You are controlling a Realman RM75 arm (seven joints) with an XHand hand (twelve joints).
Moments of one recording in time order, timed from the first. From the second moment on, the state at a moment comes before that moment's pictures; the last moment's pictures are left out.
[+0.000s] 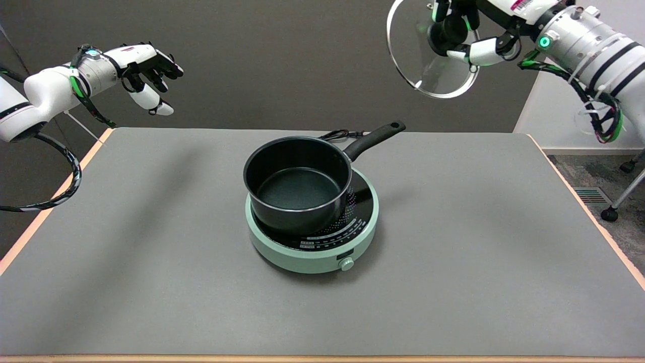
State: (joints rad) arm 0.11 -0.31 -1.52 1.75 2.41 0.04 -1.01
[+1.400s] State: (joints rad) arm 0.94 -0.46 -2.37 1.62 2.21 -0.16 -0.88
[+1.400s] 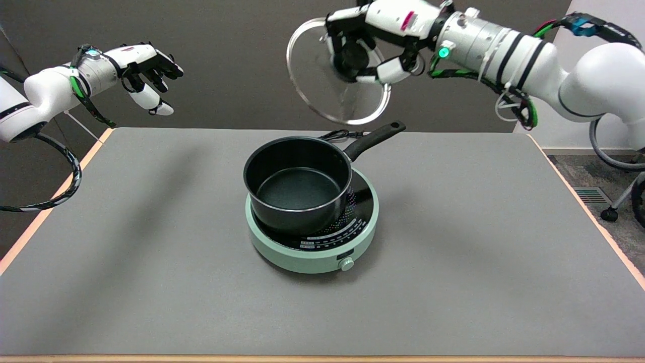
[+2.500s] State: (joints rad) arm 1.16 -0.55 -2.58 1.59 1.87 -0.43 -0.43
